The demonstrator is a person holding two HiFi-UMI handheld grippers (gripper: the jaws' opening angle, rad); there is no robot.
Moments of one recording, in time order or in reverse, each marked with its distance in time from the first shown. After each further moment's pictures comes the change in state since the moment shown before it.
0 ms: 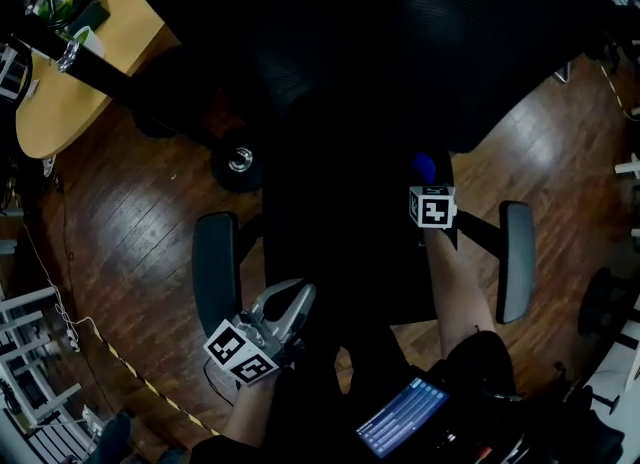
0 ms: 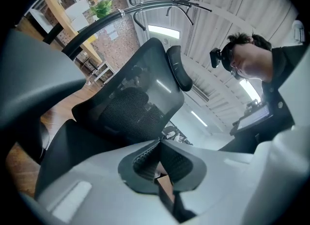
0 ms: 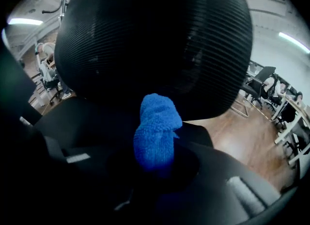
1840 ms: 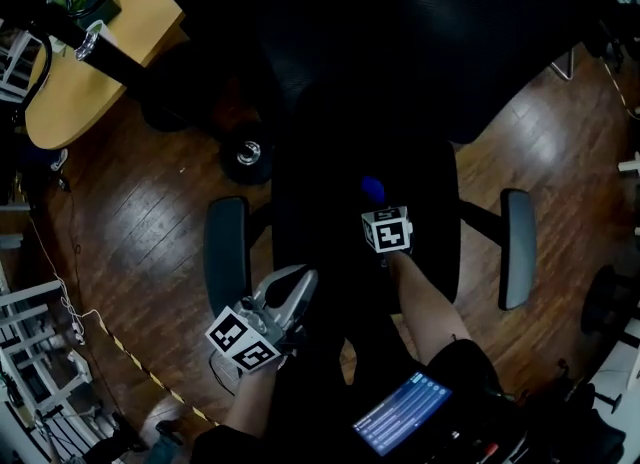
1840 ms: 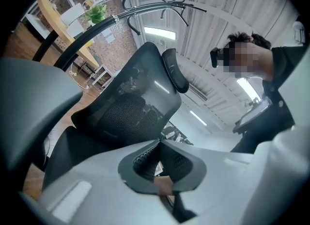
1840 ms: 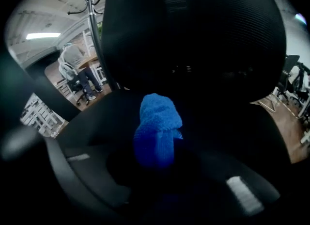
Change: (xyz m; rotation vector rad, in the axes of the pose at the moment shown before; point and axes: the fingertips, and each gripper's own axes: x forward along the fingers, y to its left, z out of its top) left arm -0.012 -0.008 0.010 0.041 -0.010 -0.005; right arm -0.022 0.164 -0.043 -0.043 0.023 0.264
